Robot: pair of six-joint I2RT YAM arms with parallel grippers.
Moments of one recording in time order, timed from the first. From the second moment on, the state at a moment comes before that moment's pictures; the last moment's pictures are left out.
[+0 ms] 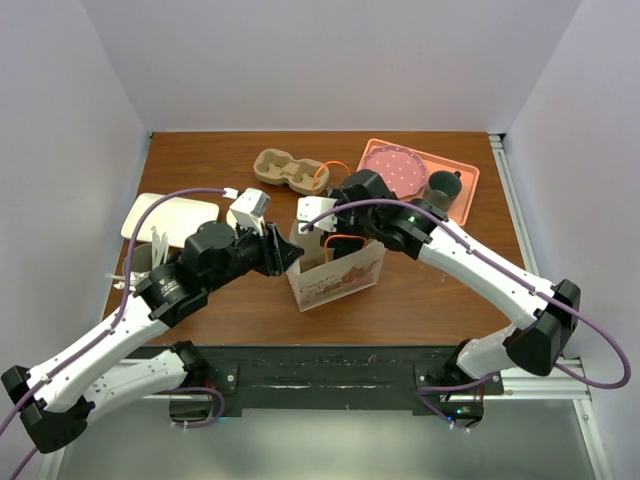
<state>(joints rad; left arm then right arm) -0.81 0.85 0.91 -0.37 -0.02 -0.53 0.84 1.44 1.43 -0.73 0.09 -0.81</state>
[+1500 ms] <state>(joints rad) -0.81 0.78 1.20 -0.64 -0.40 -0.47 0.83 1.42 1.76 -0.62 0.48 -0.41</state>
